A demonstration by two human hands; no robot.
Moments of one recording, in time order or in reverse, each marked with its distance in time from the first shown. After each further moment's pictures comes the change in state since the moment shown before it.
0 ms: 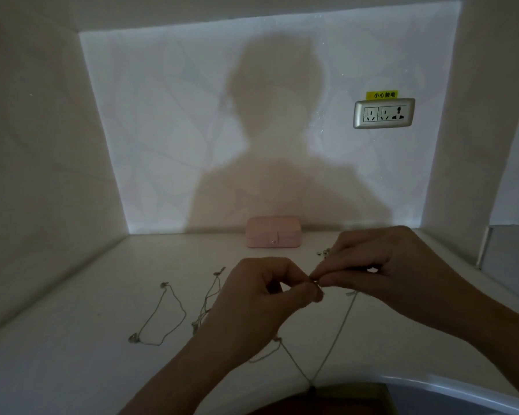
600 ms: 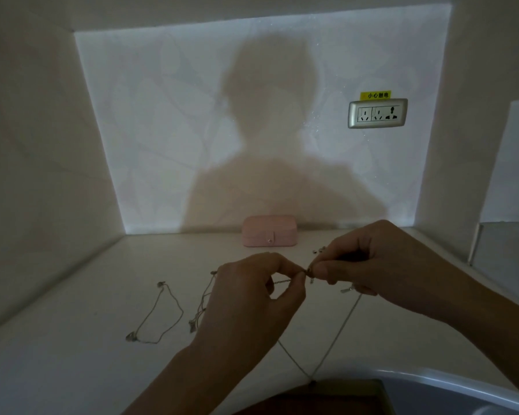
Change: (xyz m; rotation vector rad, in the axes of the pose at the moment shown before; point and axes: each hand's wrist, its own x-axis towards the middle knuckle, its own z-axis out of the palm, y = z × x) left_hand -0.008 -0.002 0.010 0.345 0.295 0.228; right_hand 0.004 -0.018 -0.001 0.273 -0.041 0.457
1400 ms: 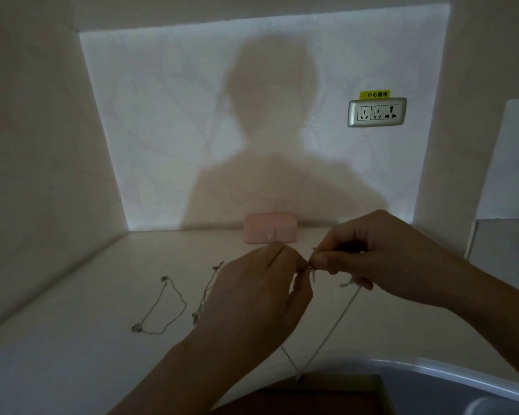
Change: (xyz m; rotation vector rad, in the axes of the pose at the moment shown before) left_hand -0.002 0.008 -0.005 0.386 0.025 0.415; right_hand -0.005 -0.005 -0.006 -0.163 -0.018 -0.084
